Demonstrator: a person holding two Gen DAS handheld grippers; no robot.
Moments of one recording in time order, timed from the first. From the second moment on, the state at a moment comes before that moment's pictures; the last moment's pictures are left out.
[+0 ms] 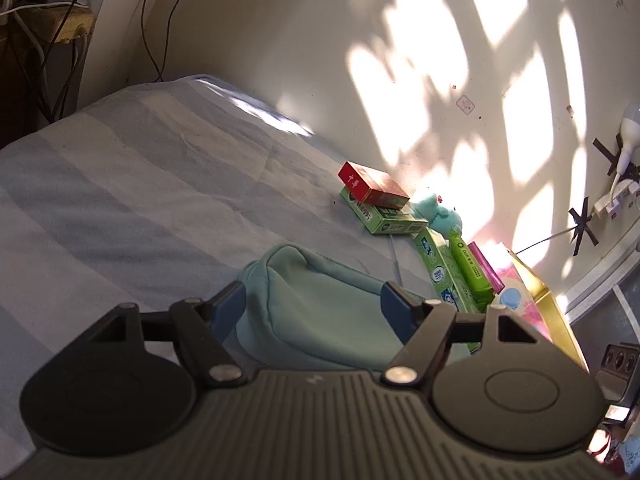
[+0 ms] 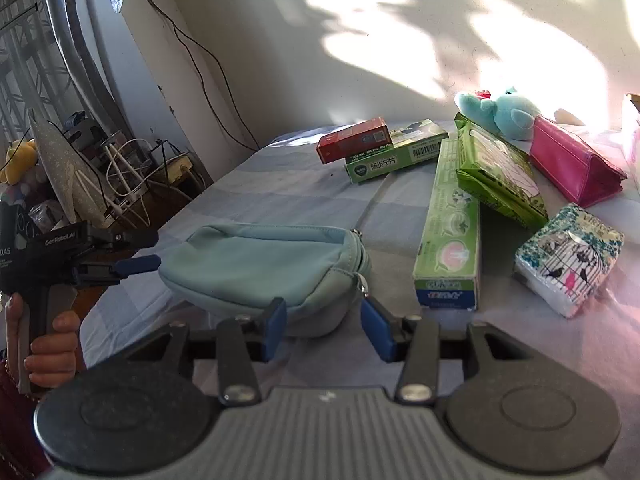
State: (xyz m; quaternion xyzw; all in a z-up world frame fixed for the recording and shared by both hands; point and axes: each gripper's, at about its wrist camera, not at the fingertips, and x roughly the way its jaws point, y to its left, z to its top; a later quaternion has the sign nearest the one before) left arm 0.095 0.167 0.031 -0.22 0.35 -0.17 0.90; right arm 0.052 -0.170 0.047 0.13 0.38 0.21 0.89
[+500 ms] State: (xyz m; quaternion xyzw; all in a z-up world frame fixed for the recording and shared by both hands) left arm 0.080 0.110 0.038 -0.10 0.35 -0.16 0.92; right arm 0.054 -0.177 0.042 0.15 0.33 0.21 0.91
